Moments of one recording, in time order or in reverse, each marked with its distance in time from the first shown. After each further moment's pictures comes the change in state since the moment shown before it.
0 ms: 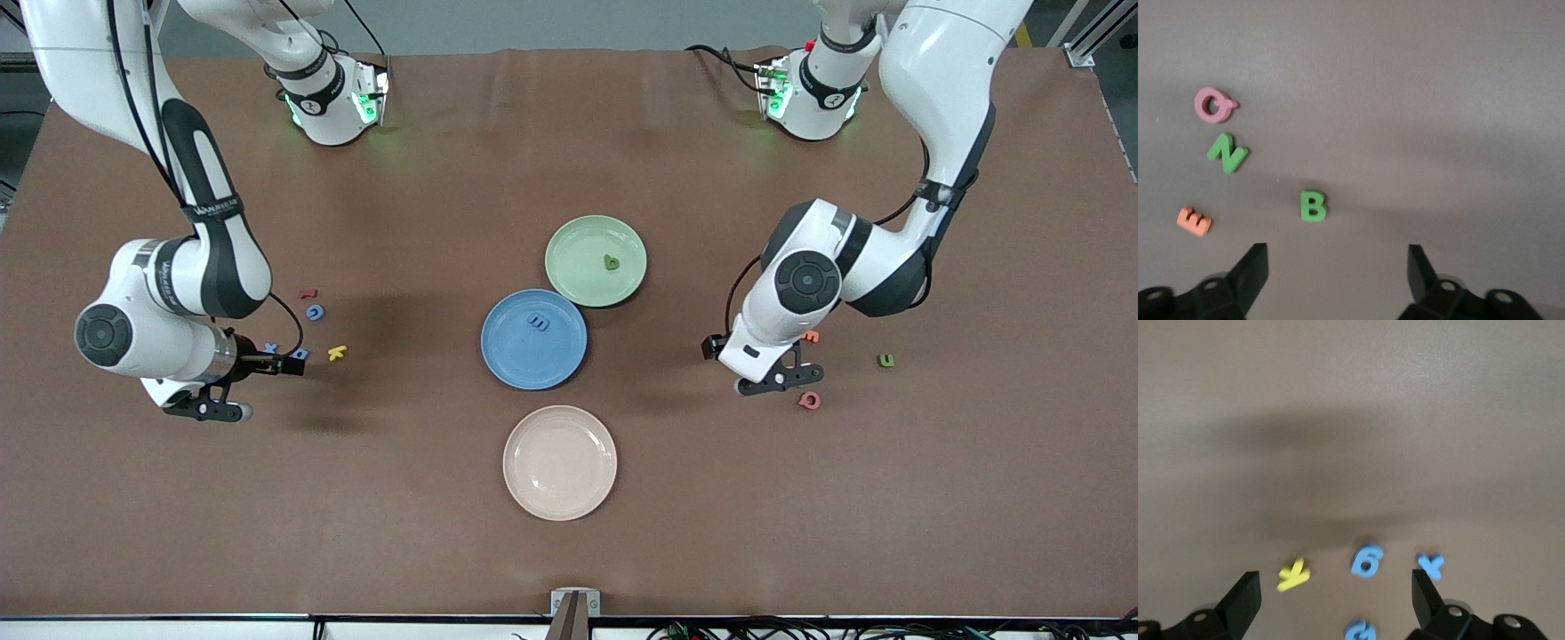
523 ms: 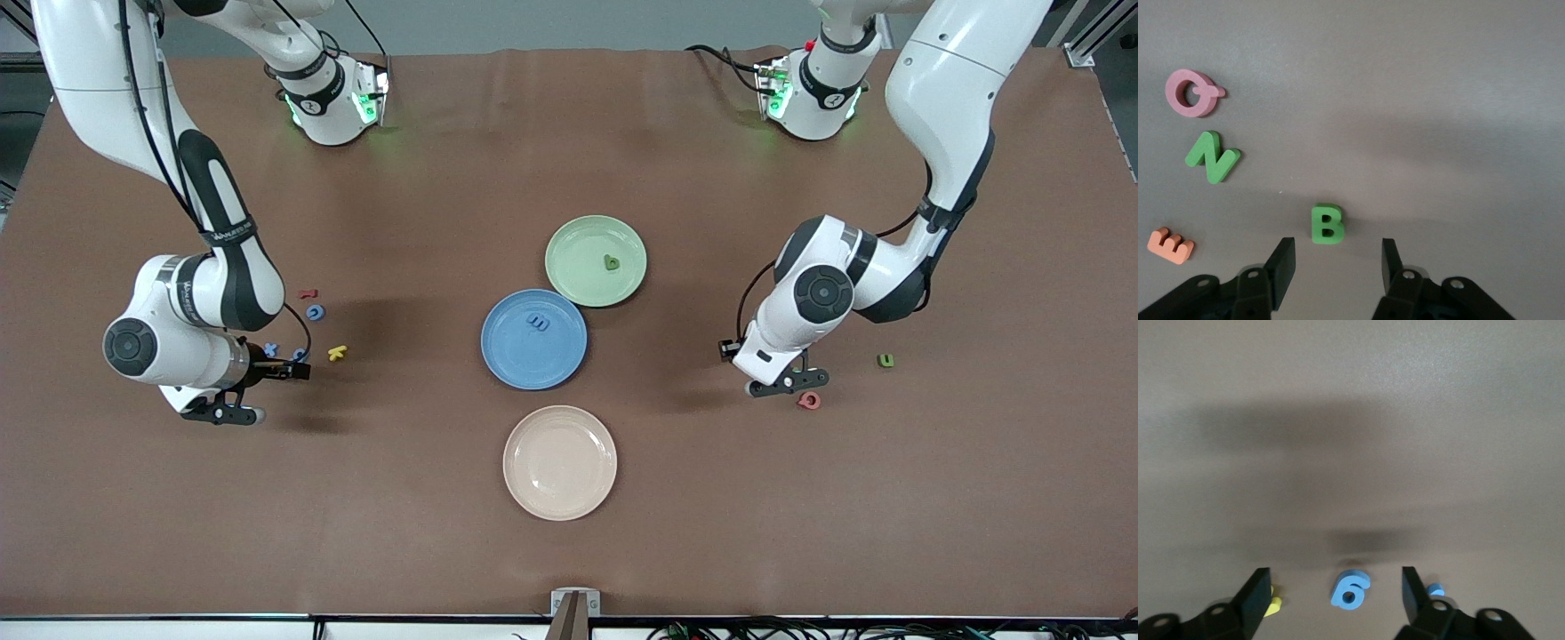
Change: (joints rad) left arm 0.057 0.046 0.000 -0.095 0.001 0.131 0.029; right arm -0.016 0.063 0.001 -0.006 -0.001 0.052 -0.041
